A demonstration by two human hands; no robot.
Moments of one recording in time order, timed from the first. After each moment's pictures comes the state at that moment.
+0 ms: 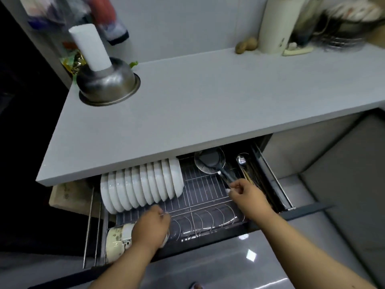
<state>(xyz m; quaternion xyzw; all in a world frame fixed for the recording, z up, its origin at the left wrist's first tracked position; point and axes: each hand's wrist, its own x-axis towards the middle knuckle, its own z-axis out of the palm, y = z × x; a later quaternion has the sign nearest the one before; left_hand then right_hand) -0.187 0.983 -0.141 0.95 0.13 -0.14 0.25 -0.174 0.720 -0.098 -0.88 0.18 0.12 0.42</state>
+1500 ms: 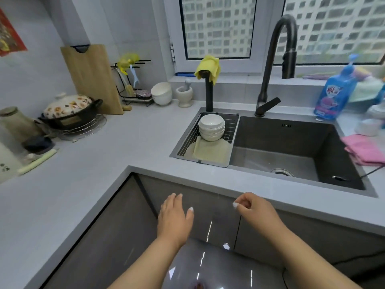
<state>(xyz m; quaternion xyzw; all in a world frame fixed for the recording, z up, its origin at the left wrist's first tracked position) -0.166 0.259 -0.074 0.85 -0.47 -0.13 0.19 -0.371 0.164 -0.030 -0.74 0.53 -0.14 0.39</state>
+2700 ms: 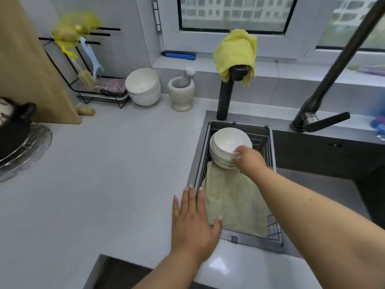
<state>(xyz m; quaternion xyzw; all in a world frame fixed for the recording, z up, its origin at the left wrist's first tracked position) -0.011 0.025 -0.119 0.78 -0.61 -0.08 0.07 -0.122 -0.189 -0.080 -0.70 0.64 -0.10 0.30</state>
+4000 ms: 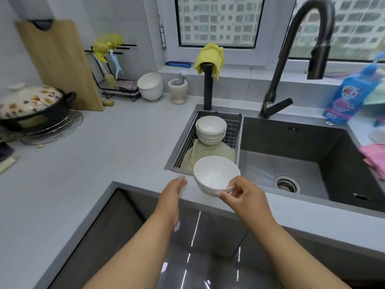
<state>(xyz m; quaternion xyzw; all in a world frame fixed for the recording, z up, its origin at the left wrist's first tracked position) -0.089 0.143 -0.061 0.62 -0.13 -0.51 0.58 -0.275 0.096 -0.024 -0.75 0.51 -0.28 0.32</state>
